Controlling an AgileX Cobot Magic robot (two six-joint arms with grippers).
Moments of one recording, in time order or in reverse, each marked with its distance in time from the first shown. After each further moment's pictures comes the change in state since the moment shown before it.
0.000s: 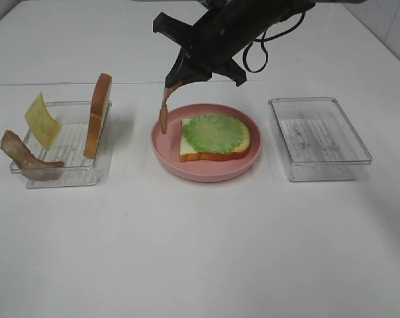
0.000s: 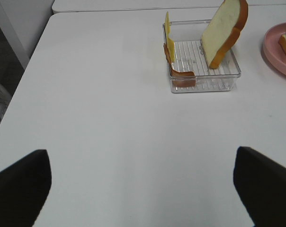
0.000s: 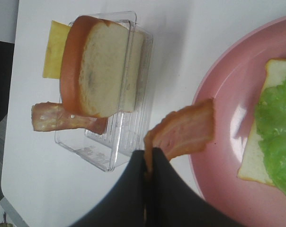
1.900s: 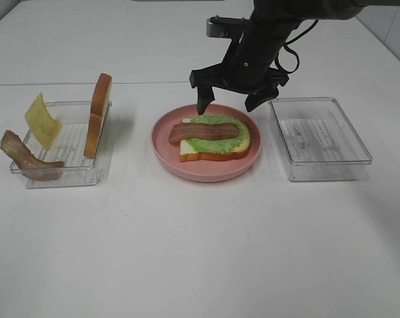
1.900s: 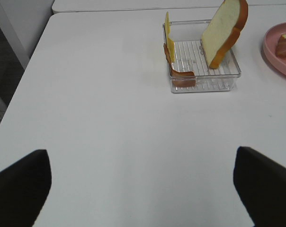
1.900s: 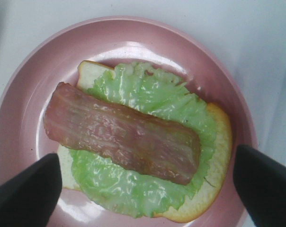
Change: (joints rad) left arm 0.000 0.000 0.000 0.000 0.000 0.000; right arm 0.000 0.038 0.000 -0.613 0.002 0.191
